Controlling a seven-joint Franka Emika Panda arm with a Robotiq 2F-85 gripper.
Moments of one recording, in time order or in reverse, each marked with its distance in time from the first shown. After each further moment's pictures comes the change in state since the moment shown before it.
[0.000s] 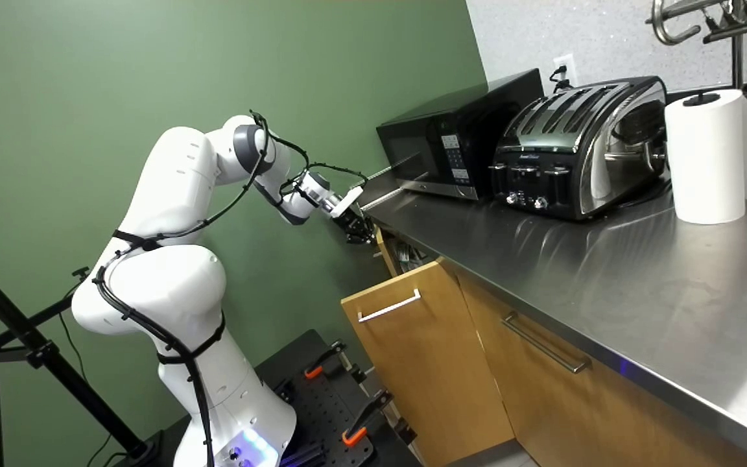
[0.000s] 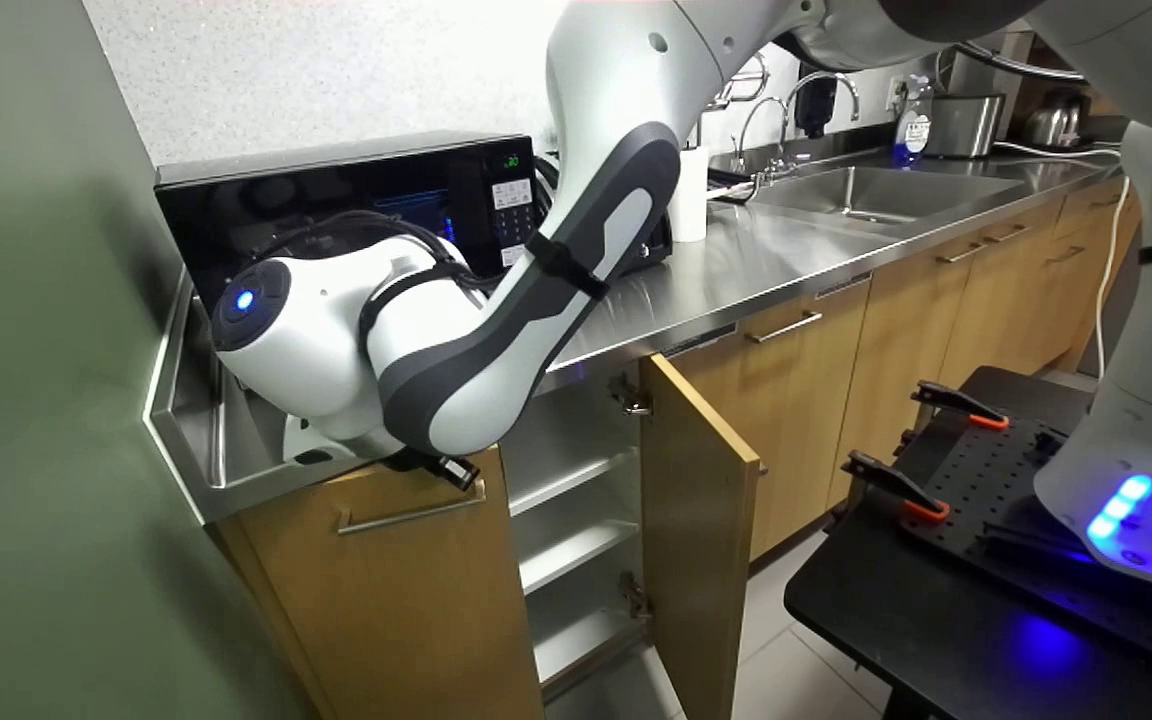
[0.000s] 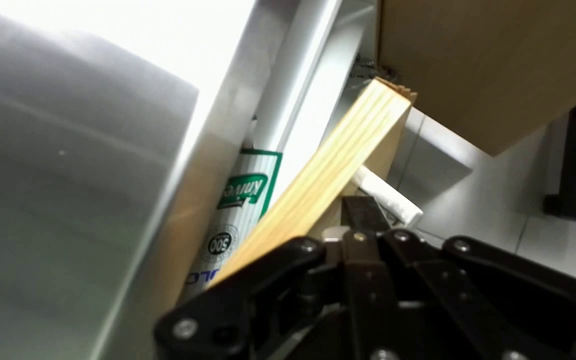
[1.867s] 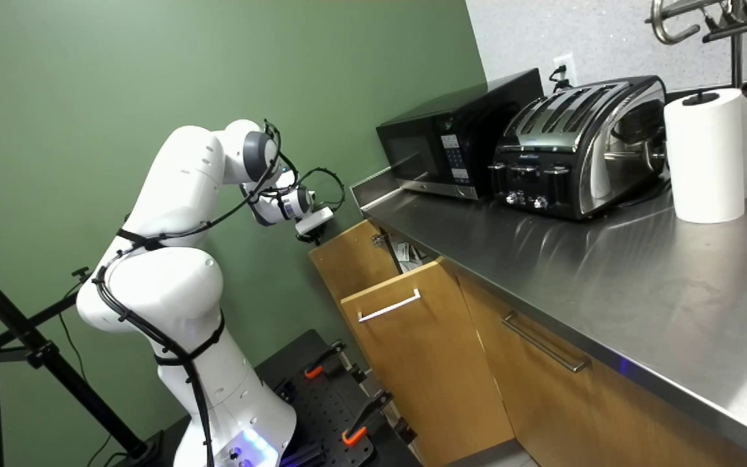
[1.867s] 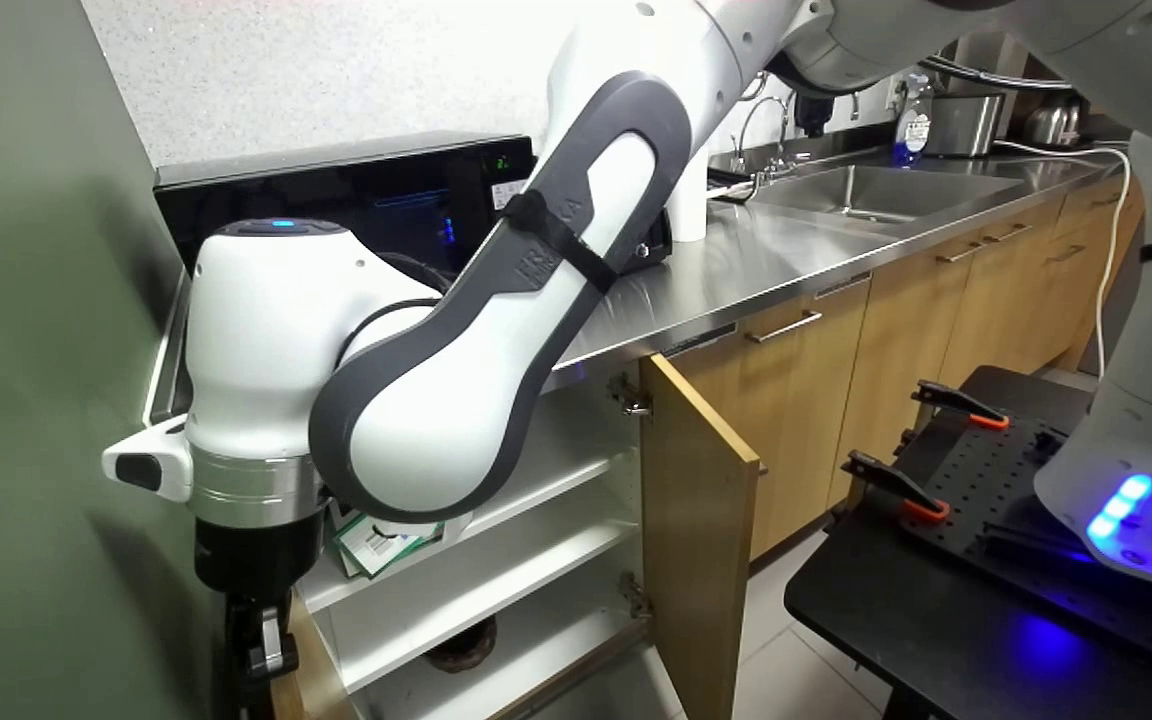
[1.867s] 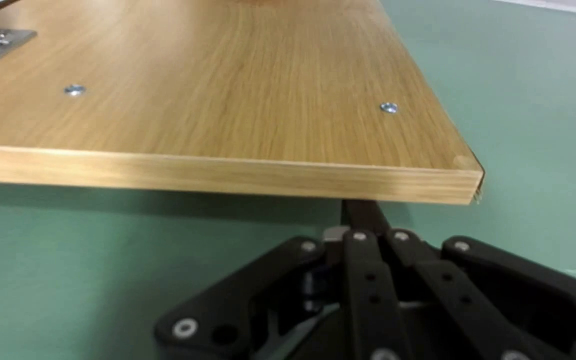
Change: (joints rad) arm -0.082 0.027 0.277 -0.073 0.425 0.647 0.082
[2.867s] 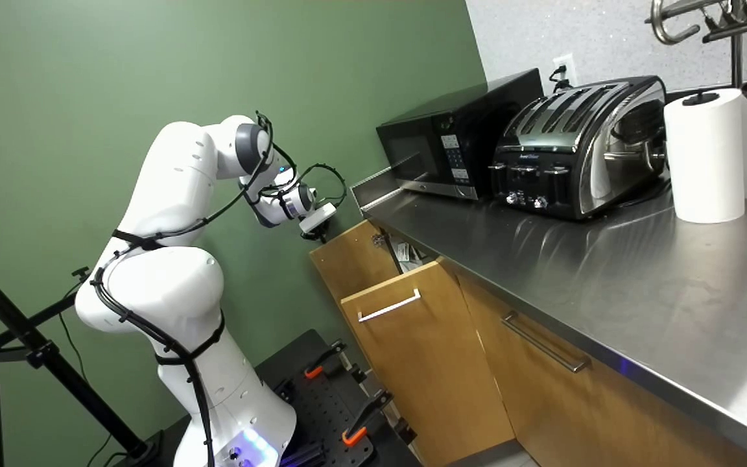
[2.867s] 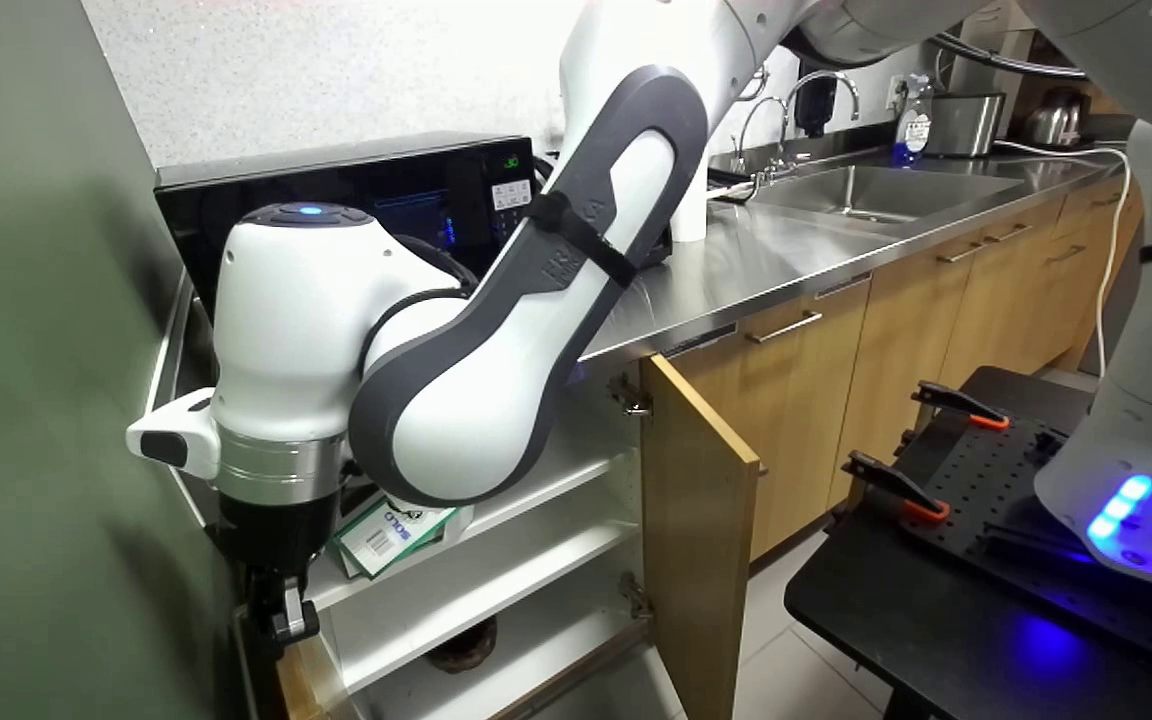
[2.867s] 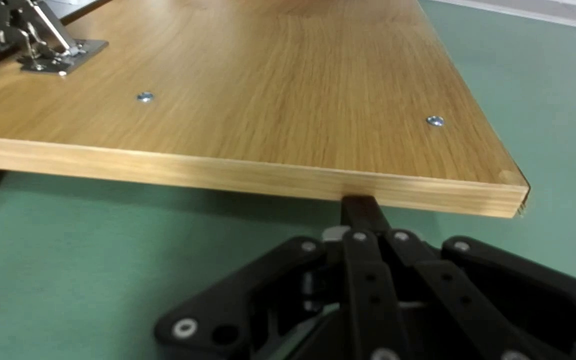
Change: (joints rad) arm 0.022 -0.054 -0.071 -0.063 -0.039 0.061 0.007
